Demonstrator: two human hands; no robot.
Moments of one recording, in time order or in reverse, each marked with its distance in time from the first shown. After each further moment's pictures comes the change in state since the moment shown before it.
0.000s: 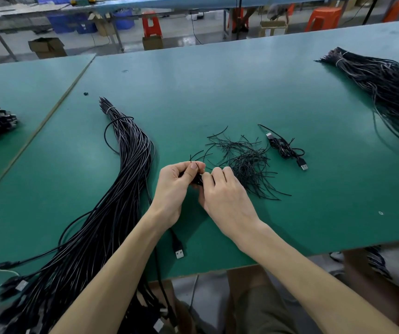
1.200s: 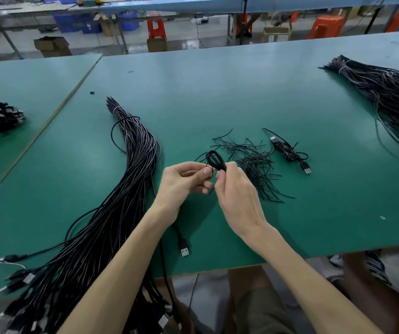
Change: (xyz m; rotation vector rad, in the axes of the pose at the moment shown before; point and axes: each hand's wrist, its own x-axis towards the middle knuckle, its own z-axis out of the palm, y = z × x) left_hand 0.006 -0.004 -0.015 -0.081 -0.111 -0.001; right_hand 0.008 0.002 -0.036 0.685 -0.090 0.374
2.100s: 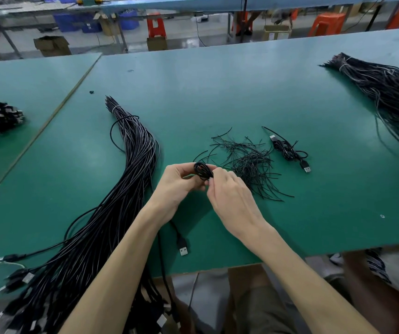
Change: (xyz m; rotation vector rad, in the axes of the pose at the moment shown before) left_hand 0.001 -0.001 -0.006 0.066 -0.157 0.014; right_hand -0.001 0.000 0.005 -0.240 -0.186 -0.085
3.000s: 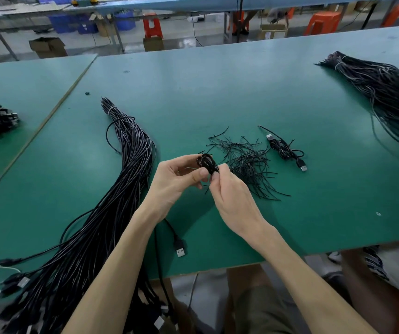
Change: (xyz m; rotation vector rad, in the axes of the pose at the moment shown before) left_hand 0.002 0.008 -0.002 -0.023 -0.033 0.170; right_hand 0.001 0.008 -0.006 0.360 0.002 0.091
